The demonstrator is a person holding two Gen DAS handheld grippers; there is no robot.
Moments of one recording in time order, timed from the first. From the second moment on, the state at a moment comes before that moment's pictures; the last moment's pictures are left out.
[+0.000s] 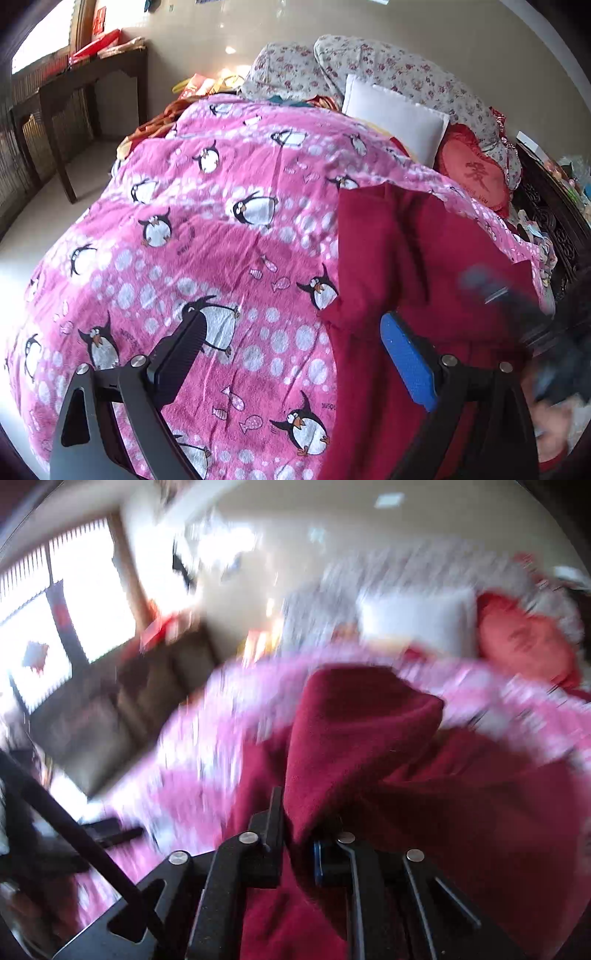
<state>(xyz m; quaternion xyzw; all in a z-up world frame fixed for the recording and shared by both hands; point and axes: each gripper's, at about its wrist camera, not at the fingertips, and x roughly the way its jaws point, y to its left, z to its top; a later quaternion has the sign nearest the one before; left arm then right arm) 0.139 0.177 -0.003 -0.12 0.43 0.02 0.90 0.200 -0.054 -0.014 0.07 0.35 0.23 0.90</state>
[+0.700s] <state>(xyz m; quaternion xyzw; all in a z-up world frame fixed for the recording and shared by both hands) 0.154 0.145 -0.008 -0.07 0.43 0.01 0.90 0.243 -0.103 -0.045 0.21 0.39 0.22 0.87</state>
